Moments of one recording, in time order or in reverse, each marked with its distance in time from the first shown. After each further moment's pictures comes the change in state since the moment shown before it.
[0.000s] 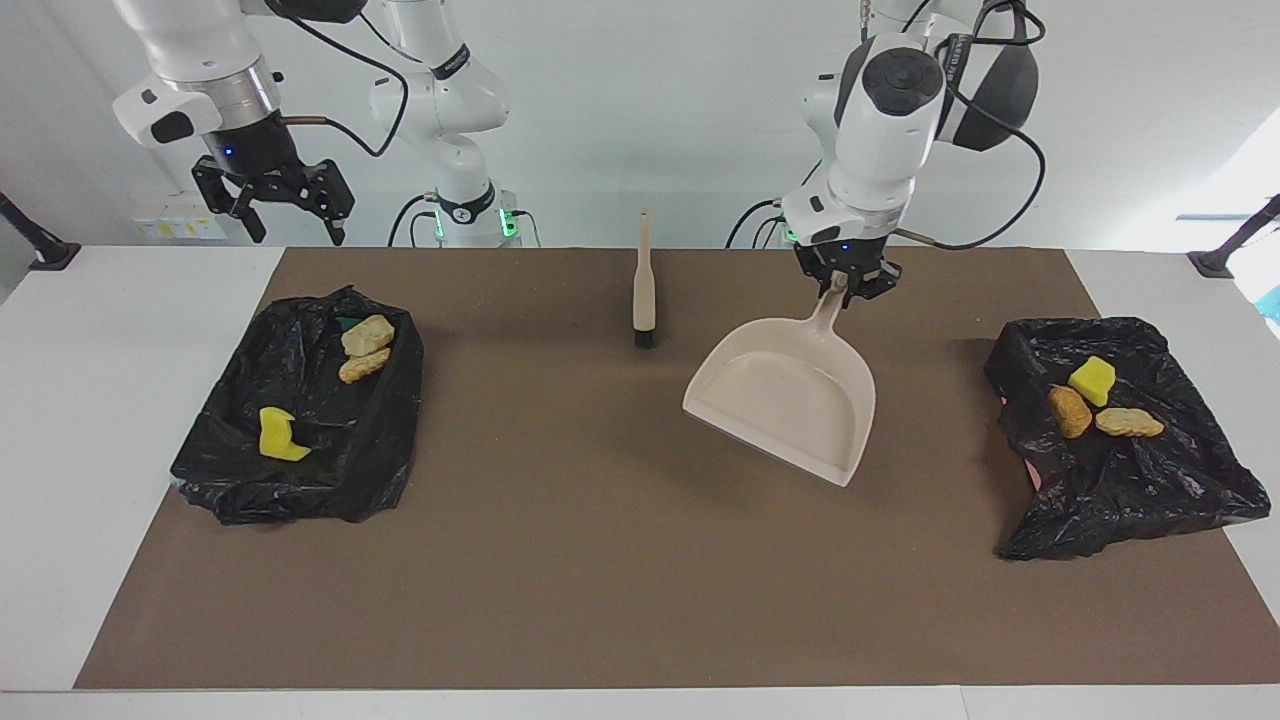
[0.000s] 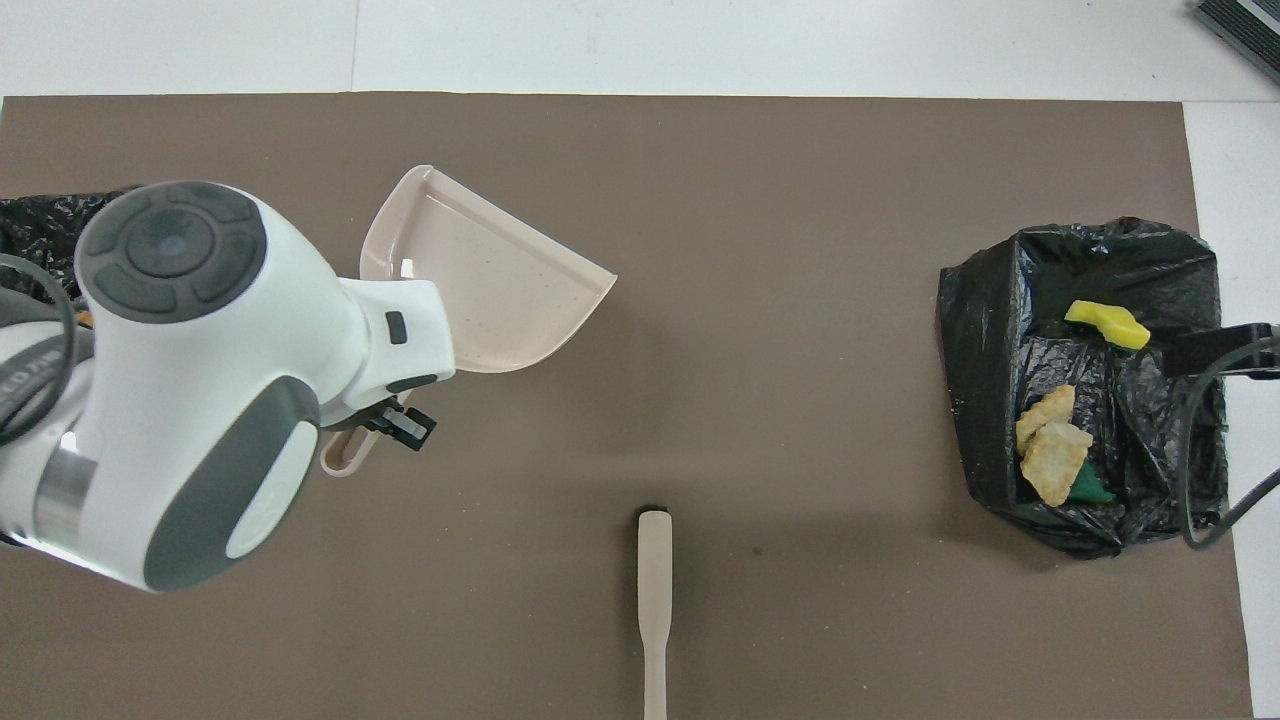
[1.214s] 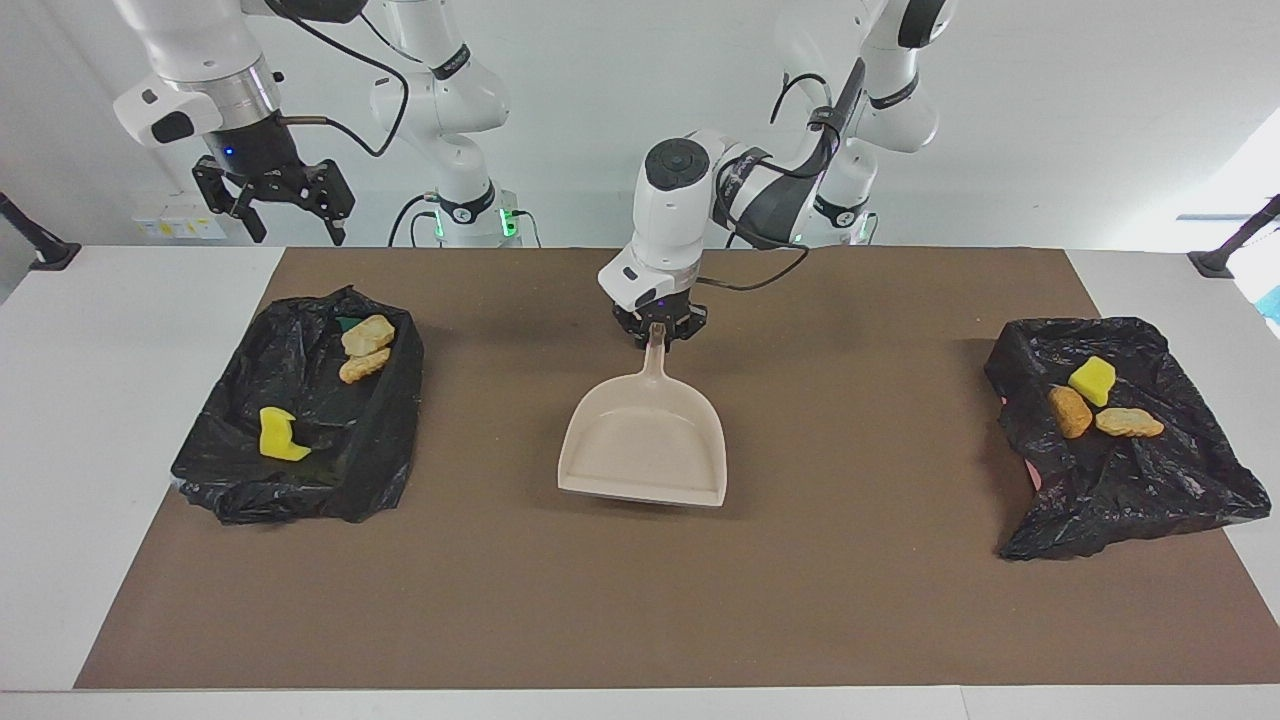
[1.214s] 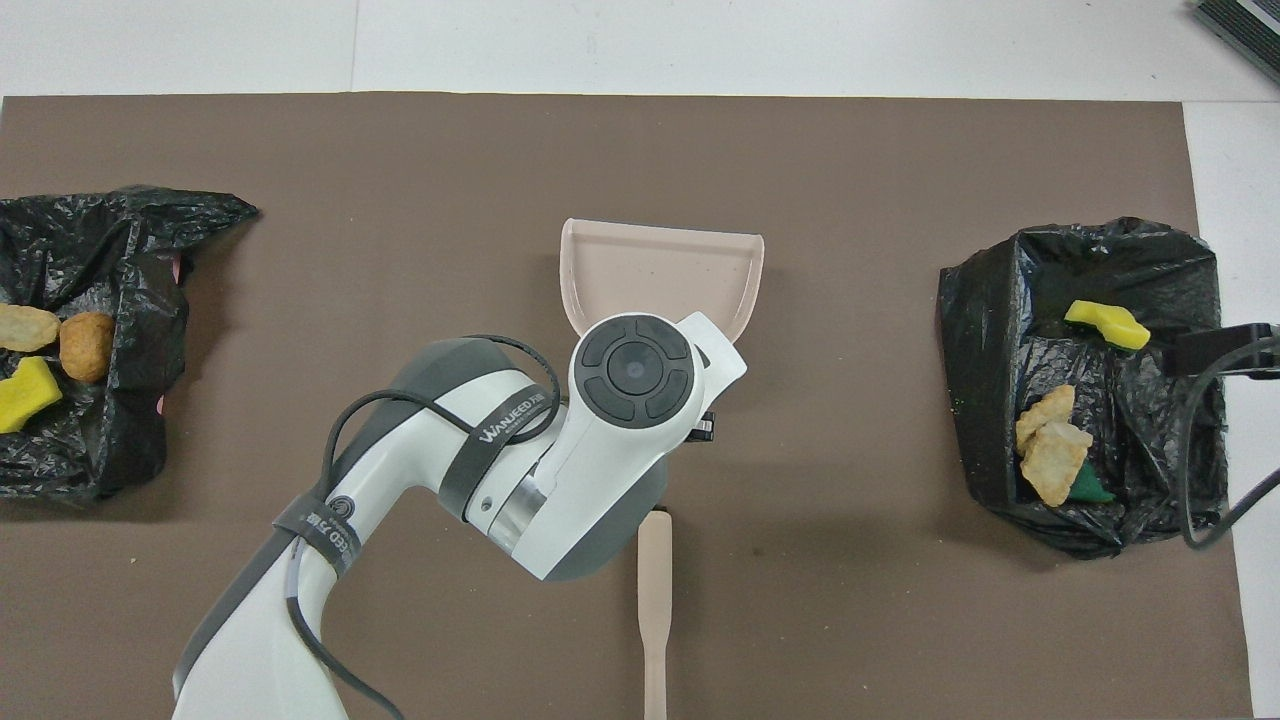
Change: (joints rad) left arm -0.283 0.291 0.000 0.055 -0.078 0.369 -0.641; right arm 0.000 0.000 0.000 0.000 0.000 0.000 0.000
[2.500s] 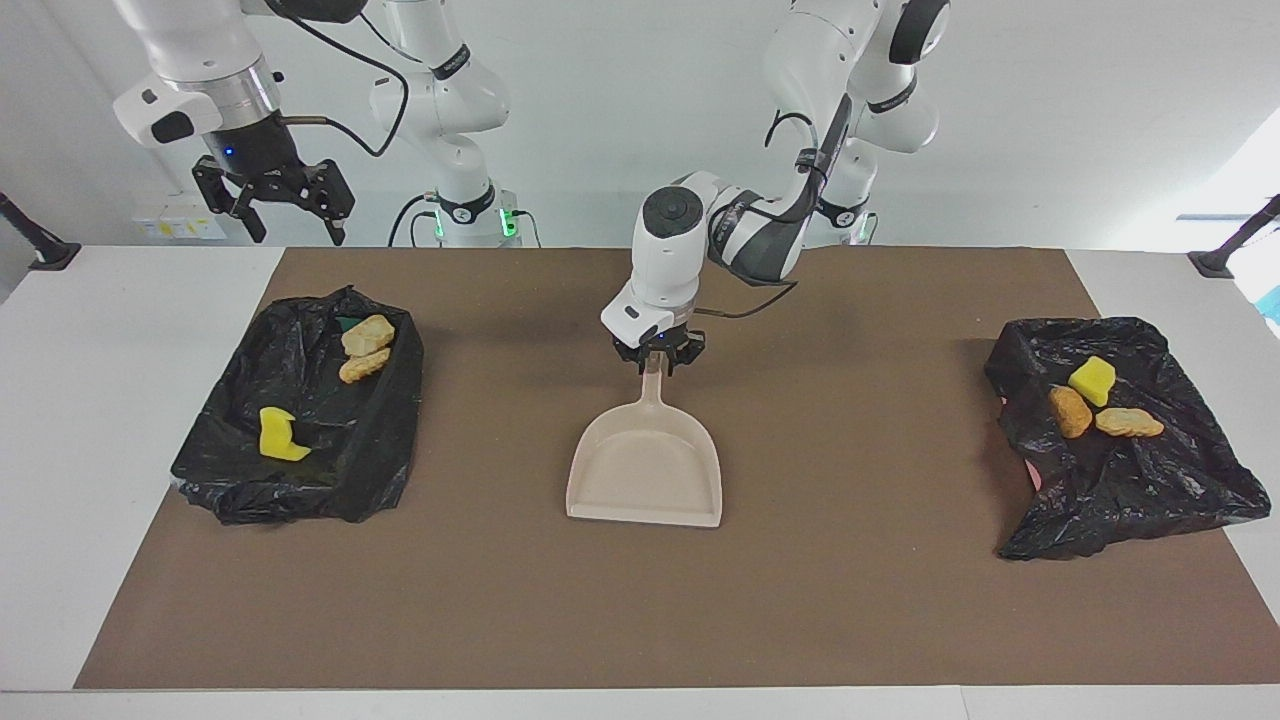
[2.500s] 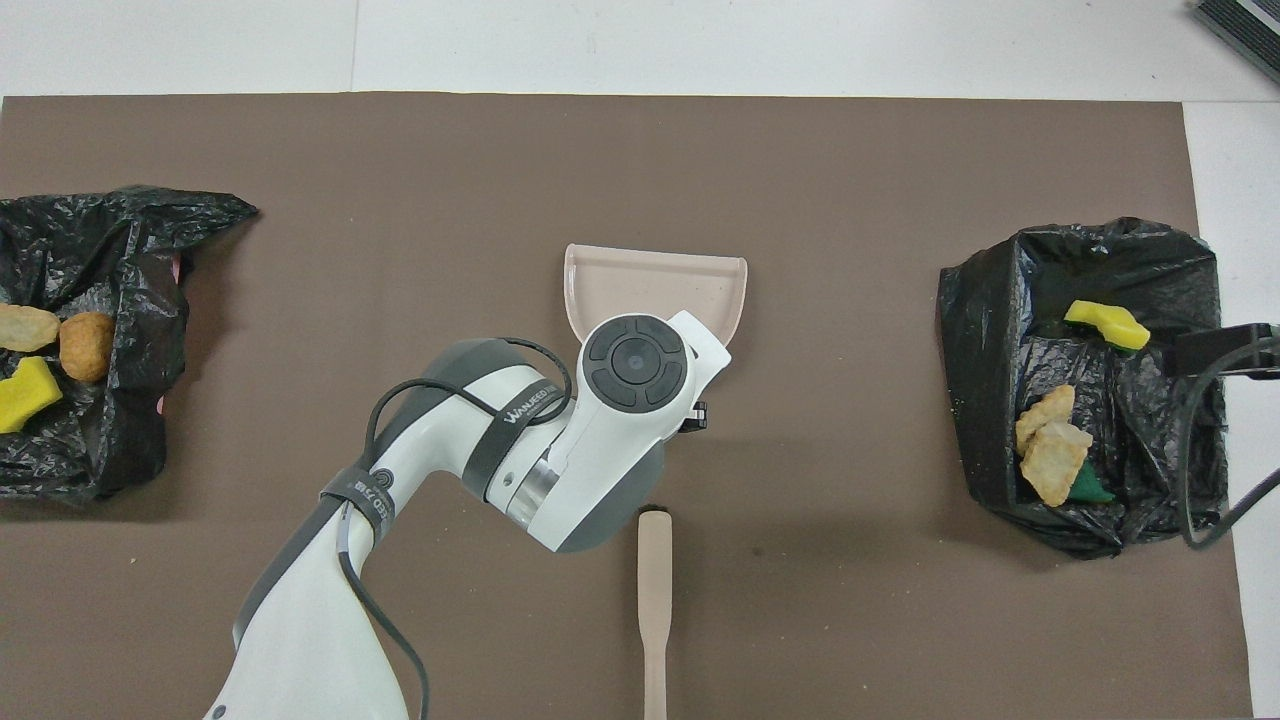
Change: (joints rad) left arm -0.009 0.076 0.024 -0.028 -0.002 0.077 -0.061; right arm 0.000 0.000 0.000 0.000 0.000 0.000 0.000
